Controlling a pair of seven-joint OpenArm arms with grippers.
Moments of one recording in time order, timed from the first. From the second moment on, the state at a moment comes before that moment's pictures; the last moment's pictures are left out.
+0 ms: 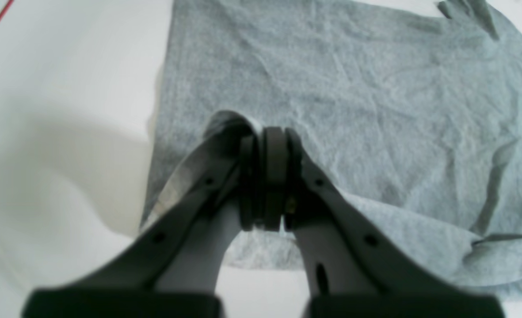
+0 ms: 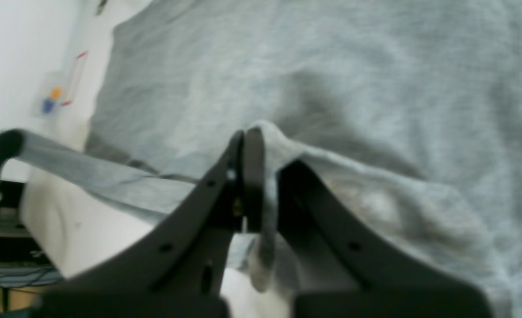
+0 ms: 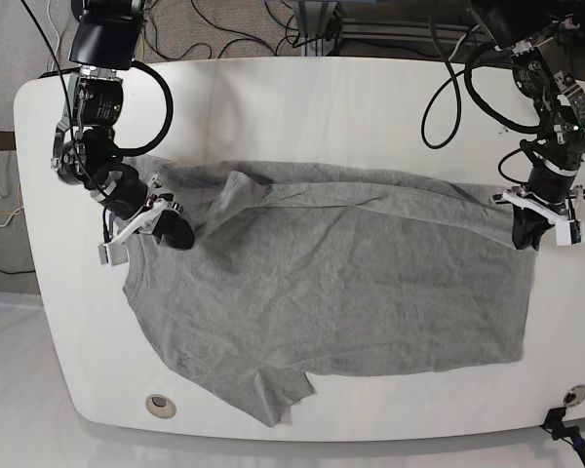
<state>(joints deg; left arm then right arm) 4.1 -8.9 -33.7 97.2 -24.5 -27.7 39.2 1.4 15.5 16.1 85.5 55.6 24.5 -54.8</state>
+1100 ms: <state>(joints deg) -7.7 -14.3 -30.0 74.6 -24.5 -27.7 38.7 13.3 14.8 13.4 67.7 44.1 24.8 -48.3</state>
